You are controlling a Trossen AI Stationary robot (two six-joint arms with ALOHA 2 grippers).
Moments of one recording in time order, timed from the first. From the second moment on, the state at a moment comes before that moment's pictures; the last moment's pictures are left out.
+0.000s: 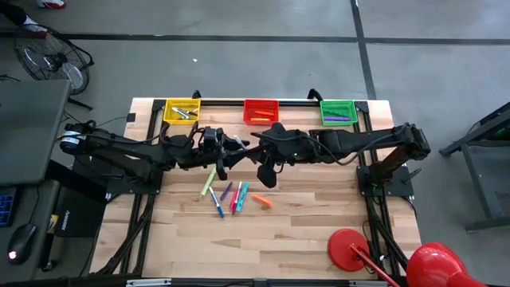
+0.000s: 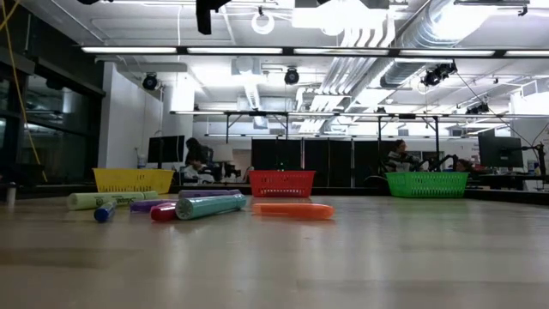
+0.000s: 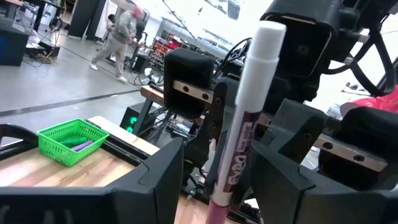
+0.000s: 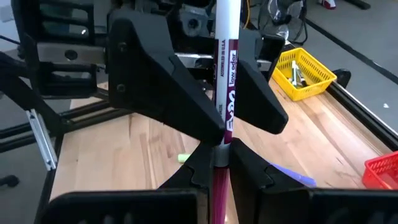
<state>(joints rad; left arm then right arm) -0.11 1.20 0.76 0.64 -0.29 -0.42 0.12 1.61 1.59 -0.44 0.26 0.34</state>
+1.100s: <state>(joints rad) -0.11 1.20 0.76 0.66 -0.25 -0.39 0.12 1.63 1.59 -0.44 0.28 0.38</state>
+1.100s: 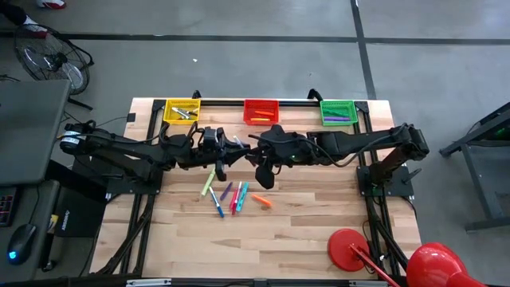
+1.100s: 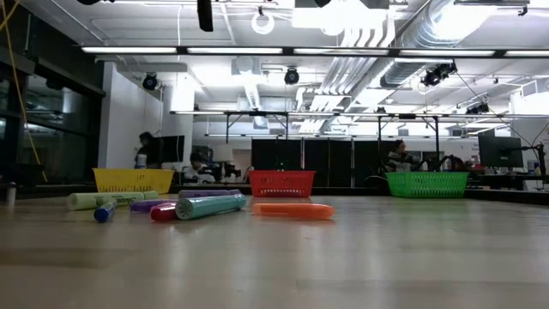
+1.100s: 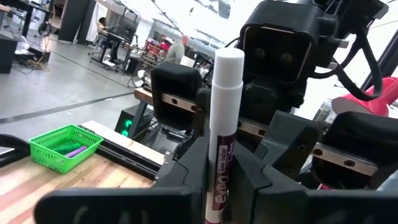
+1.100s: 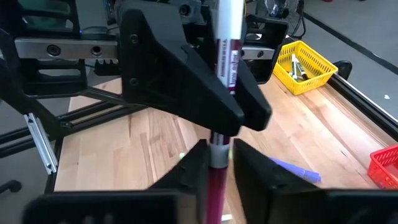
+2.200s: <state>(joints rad) 0.01 1.11 0.76 0.41 -0.47 -0.45 0.12 1.41 1.59 -0.97 0.53 0.44</state>
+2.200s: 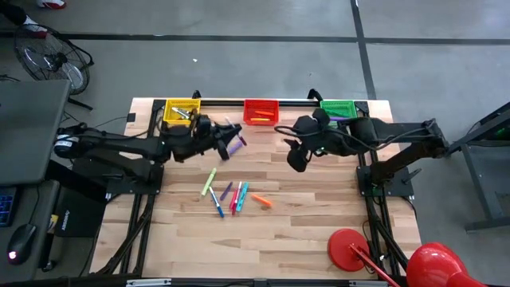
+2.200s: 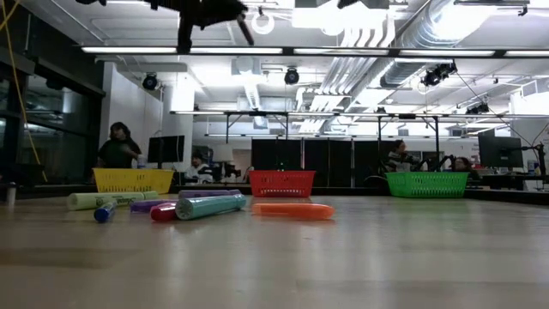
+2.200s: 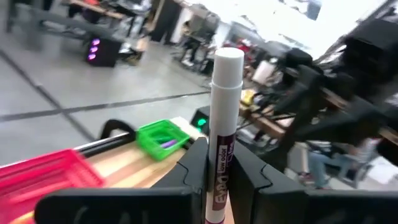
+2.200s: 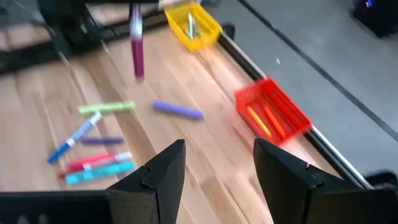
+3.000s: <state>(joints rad) 0.73 1.11 1.00 -0.44 -0.06 -0.29 0.12 1.42 1.59 -1.08 0.62 0.50</state>
